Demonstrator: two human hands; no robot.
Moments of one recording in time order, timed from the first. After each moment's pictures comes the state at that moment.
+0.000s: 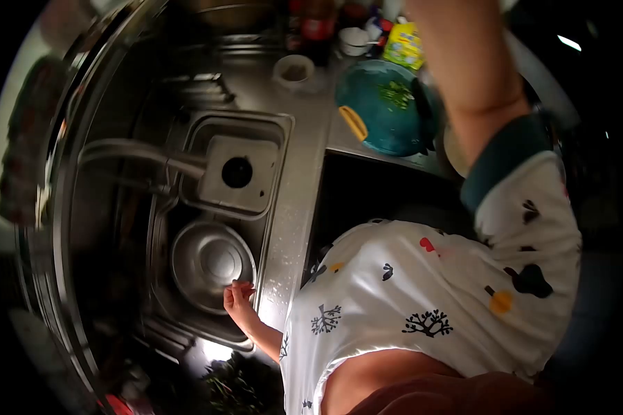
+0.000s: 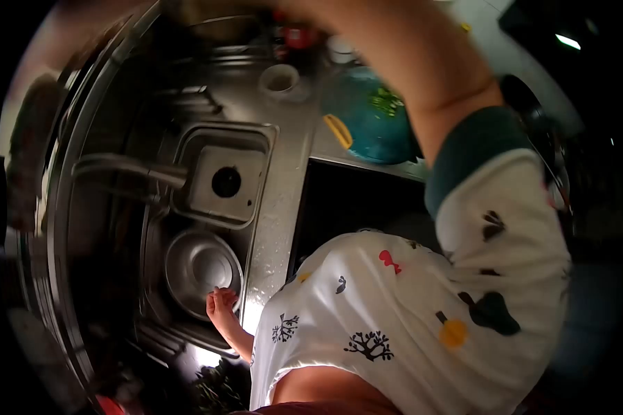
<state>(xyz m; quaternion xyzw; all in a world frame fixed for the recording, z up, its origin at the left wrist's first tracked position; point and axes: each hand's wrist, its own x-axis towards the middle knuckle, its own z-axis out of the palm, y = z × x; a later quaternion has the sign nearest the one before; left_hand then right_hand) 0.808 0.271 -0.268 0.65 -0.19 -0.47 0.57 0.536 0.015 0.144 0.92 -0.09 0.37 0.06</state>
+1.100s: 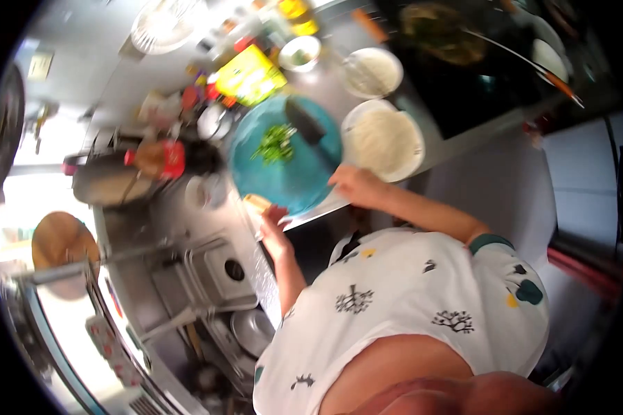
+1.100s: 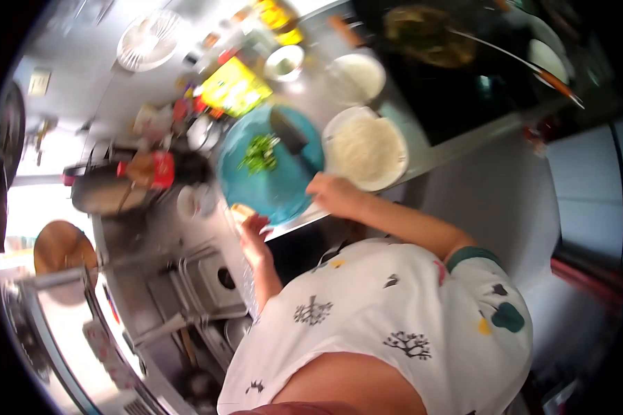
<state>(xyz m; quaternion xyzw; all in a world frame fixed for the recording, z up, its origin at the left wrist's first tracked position) 0.600 0.040 -0.244 0.55 -0.52 -0.57 0.33 0.363 0.165 -0.248 0.56 -0.65 0.45 -0.24</state>
